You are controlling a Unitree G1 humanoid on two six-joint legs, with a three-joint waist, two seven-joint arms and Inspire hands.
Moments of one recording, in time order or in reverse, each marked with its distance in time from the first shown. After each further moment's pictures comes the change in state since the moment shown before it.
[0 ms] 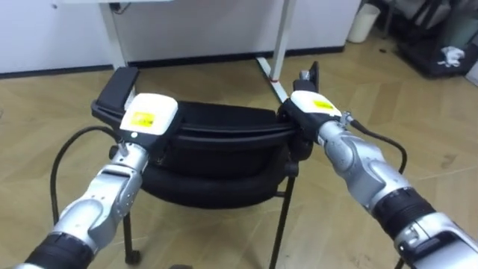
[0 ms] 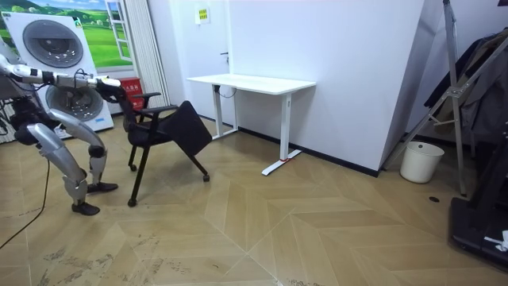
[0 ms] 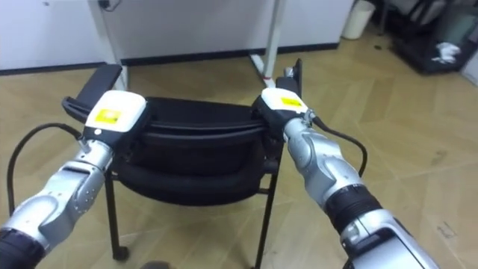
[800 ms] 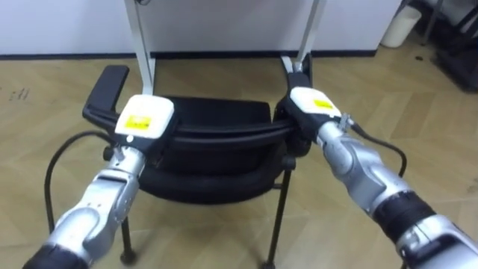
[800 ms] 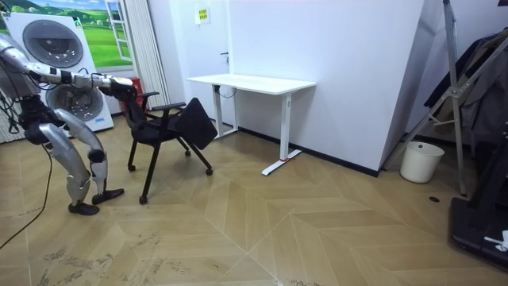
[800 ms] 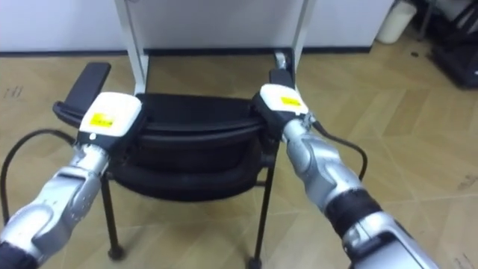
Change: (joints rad) left arm 0.028 0.007 -0.003 -0.086 0.011 0.030 -0.026; right arm 0.018 -0.036 0.035 -0.005 0.060 -0.025 -0.095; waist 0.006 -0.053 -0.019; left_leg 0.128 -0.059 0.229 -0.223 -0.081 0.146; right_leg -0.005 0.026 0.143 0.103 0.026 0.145
